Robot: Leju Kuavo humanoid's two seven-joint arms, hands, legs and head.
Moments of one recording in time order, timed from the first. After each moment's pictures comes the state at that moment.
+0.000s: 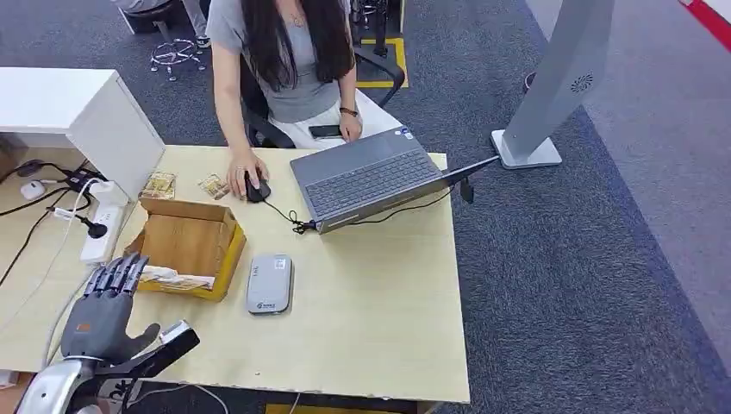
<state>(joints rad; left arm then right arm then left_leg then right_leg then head) 0.18 0.26 0.02 -1.67 -1.23 0.14 -0.04 -0.02 0.13 -0.54 -0.19 0.72 -0.30 -0.04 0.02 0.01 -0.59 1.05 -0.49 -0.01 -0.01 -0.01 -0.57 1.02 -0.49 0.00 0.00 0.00</state>
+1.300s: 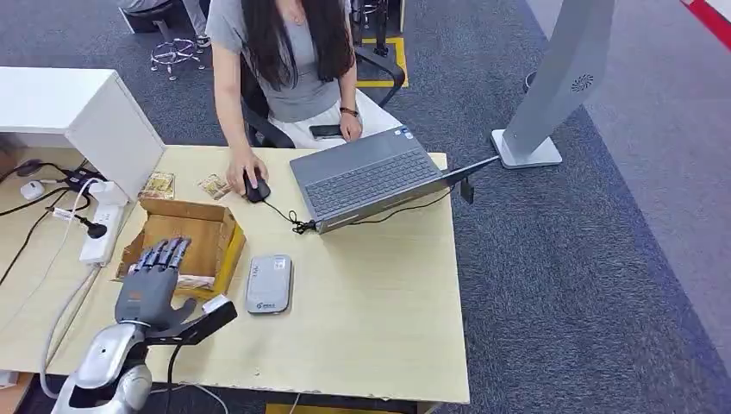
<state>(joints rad) -0.02 0.18 -0.09 -1.45 -1.31 0.12 -0.02 -0.03 0.13 -0.54 -0.19 0.78 -0.28 -0.03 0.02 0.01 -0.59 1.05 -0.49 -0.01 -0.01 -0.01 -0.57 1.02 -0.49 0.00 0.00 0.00</state>
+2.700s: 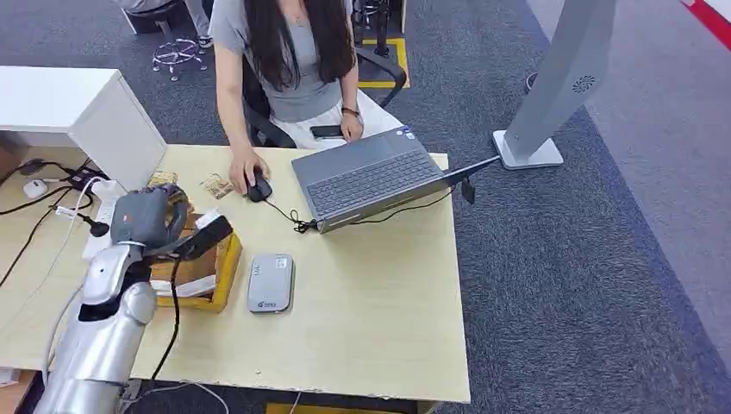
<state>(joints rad) -0.45 0.16 -0.10 -1.25 -1.24 0.13 0.00 -0.04 0.13 -0.54 -0.19 0.85 -0.26 -0.03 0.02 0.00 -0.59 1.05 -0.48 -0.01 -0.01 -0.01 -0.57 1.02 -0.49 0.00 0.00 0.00</state>
